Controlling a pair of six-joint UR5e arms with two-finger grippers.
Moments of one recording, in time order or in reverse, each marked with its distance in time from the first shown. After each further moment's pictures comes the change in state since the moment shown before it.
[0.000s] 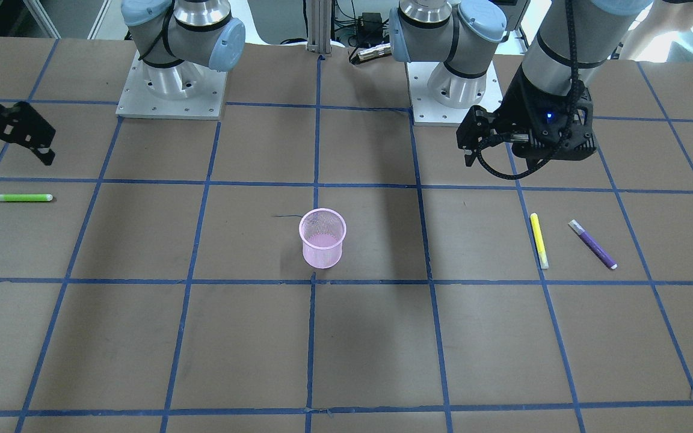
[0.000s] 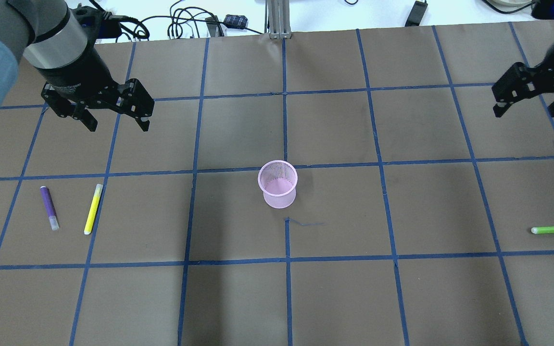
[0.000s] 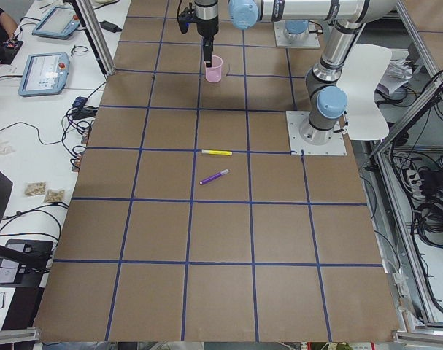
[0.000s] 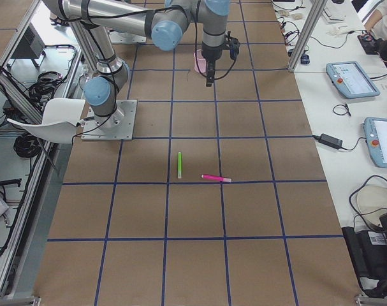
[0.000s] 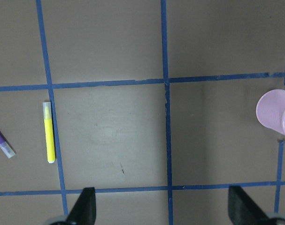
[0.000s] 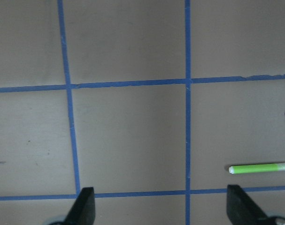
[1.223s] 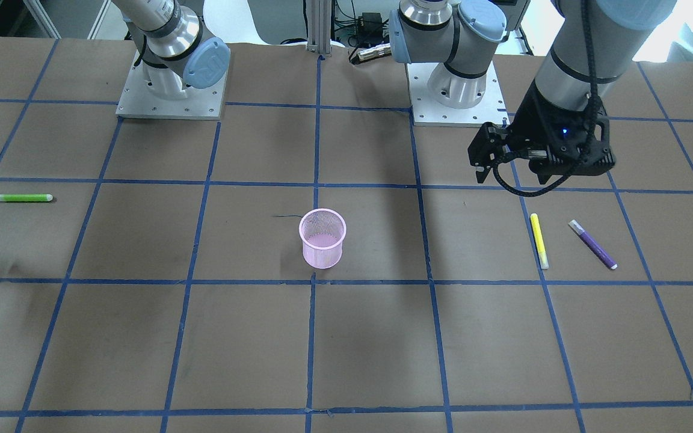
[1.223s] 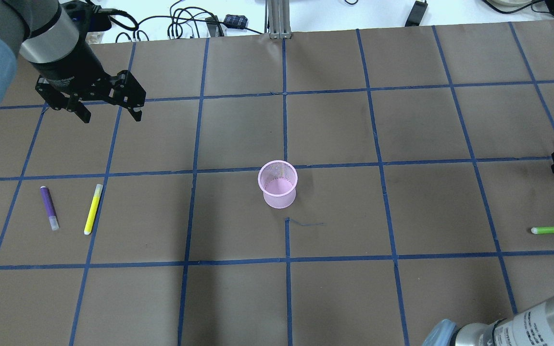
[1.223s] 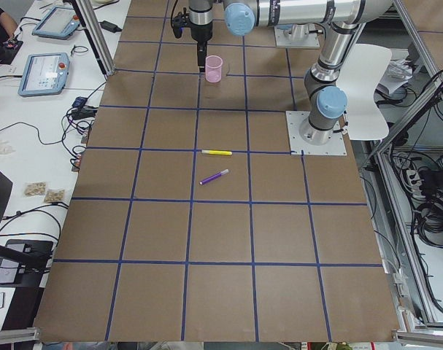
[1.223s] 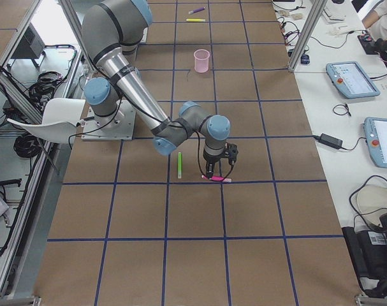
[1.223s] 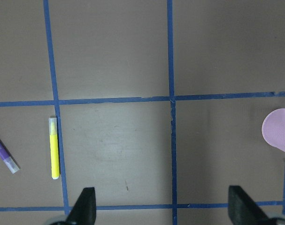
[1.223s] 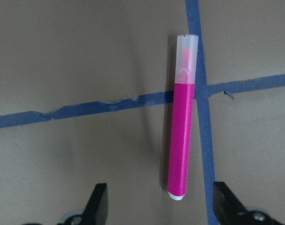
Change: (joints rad) left arm 0.058 -0.026 -0.001 0.064 0.000 0.003; right arm -0.350 0.445 0.162 -0.602 -0.078 -0.260
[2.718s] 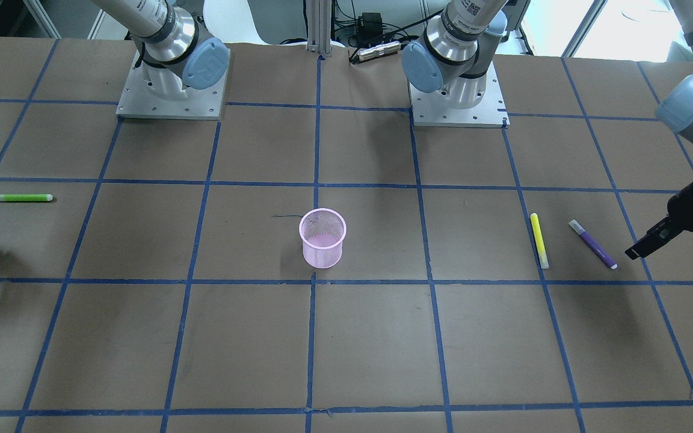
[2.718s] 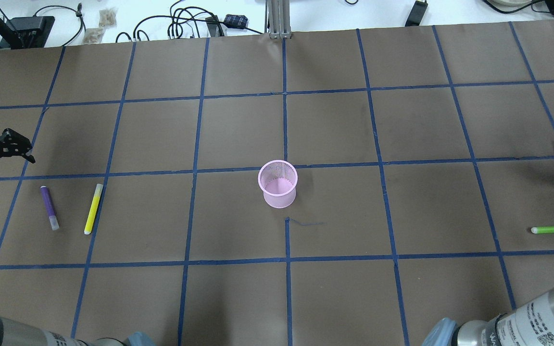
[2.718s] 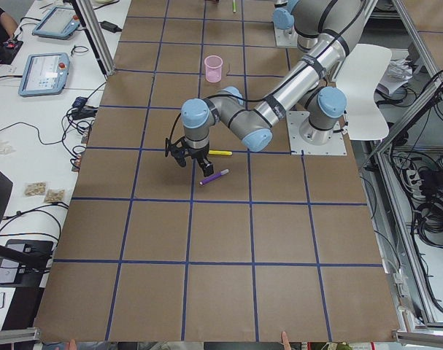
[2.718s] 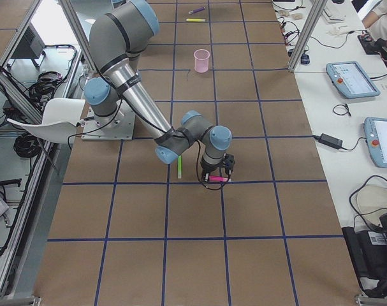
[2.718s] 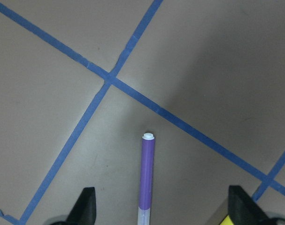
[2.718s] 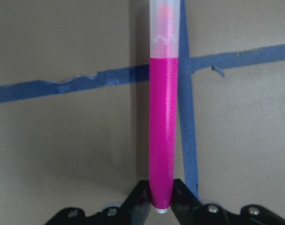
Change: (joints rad) left arm 0.580 -0.289 -0.205 0.487 -0.009 0.003; right arm -0.005 0.047 -0.013 0.001 -0.089 0.000
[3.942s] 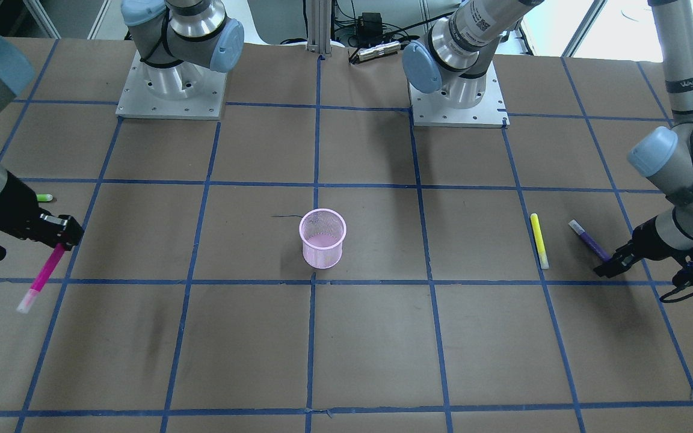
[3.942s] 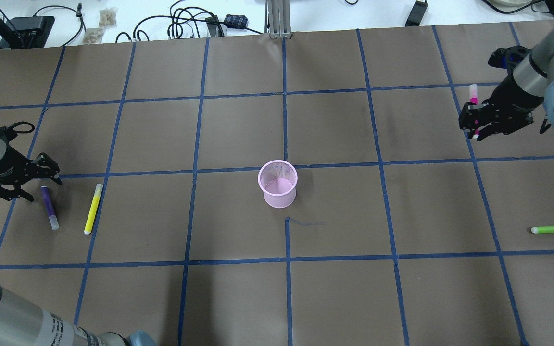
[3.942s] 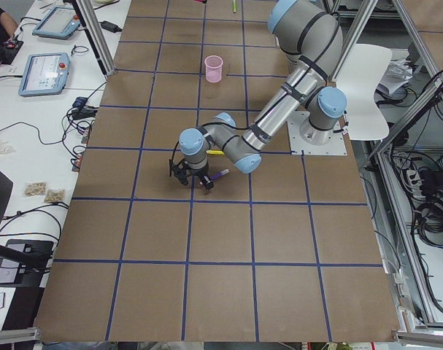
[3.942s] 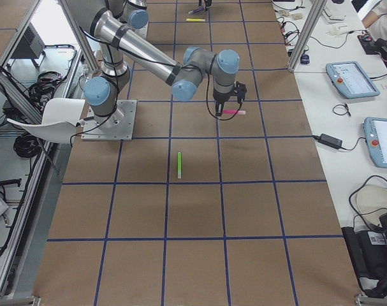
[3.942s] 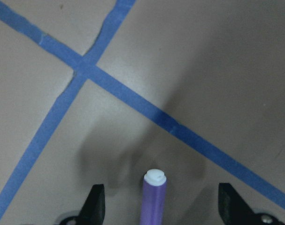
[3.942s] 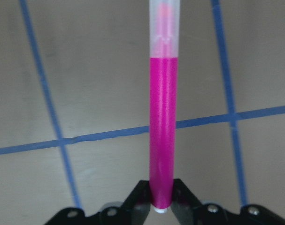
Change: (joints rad) left arm 0.000 -0.158 -0.036 0.105 0.010 -0.012; right arm 0.440 -0.308 0.004 0.290 0.288 0.478
